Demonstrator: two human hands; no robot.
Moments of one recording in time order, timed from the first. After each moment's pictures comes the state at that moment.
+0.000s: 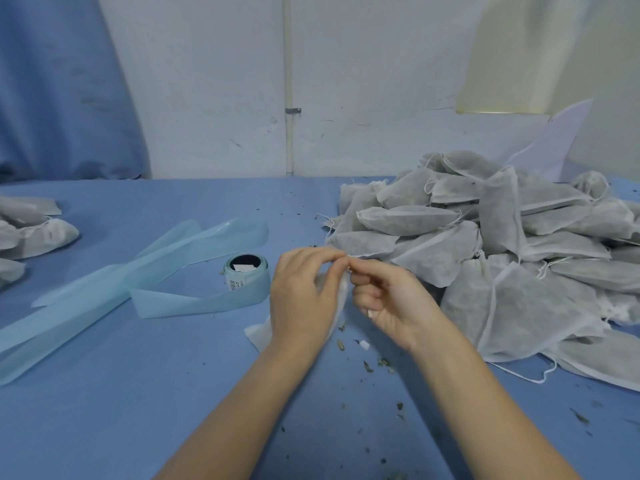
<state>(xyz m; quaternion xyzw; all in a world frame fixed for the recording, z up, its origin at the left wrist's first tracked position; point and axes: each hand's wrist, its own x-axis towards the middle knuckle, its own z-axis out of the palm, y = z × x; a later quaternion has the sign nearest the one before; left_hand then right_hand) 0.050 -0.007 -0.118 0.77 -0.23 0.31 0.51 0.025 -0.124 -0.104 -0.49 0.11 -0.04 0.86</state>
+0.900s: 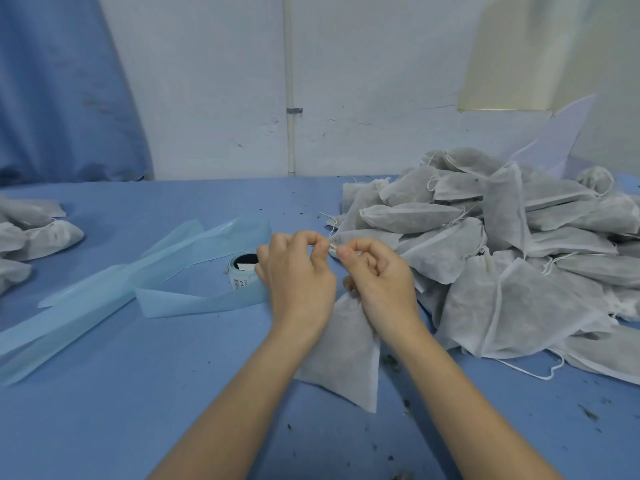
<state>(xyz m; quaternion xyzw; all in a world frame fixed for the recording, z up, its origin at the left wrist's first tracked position) 0.055 -0.005 -0.096 0.83 -0.10 0.23 0.49 0.028 -0.100 -0.115 -0.71 0.03 -0.27 0.65</state>
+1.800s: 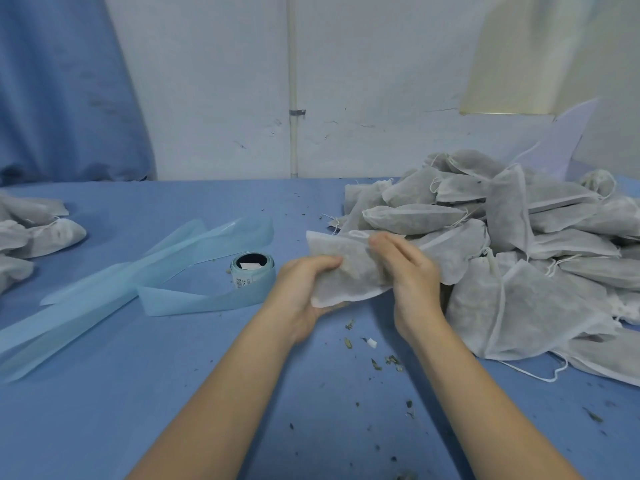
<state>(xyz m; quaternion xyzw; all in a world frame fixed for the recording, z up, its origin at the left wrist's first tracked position) 0.067 0.004 -0.097 0.56 -0.03 -0.23 0.80 0.032 -0.120 -0.114 -0.59 0.08 -0.32 0.74</state>
